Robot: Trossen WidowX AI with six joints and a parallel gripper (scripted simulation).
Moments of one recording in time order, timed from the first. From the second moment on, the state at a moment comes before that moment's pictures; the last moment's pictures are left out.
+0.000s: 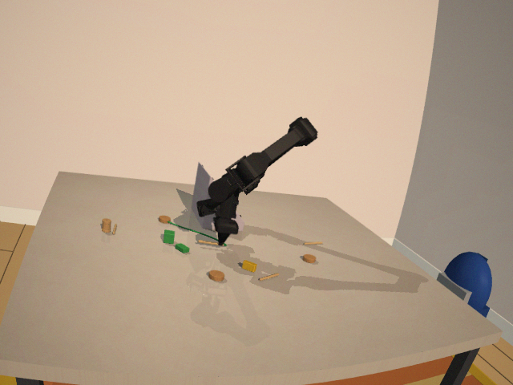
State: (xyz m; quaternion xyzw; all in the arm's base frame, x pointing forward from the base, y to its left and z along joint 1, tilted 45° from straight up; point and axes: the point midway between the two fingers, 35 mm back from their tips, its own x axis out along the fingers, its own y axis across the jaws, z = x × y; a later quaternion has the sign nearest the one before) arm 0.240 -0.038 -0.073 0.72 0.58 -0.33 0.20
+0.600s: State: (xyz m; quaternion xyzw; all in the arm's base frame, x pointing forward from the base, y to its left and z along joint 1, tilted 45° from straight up) arm 0.236 -0.056 -0.089 0.72 0.58 -0.34 0.20
